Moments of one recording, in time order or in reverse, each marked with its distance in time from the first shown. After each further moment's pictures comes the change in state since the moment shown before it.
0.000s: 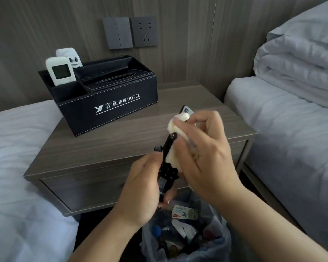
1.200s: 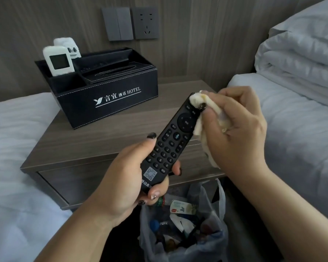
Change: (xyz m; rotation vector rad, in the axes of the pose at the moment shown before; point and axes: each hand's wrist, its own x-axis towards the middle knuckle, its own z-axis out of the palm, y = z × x) left_hand -0.008 0.017 -0.022 -0.069 -0.135 -0.092; right_hand 0.018 0.016 -0.018 -0.062 0.223 0.044
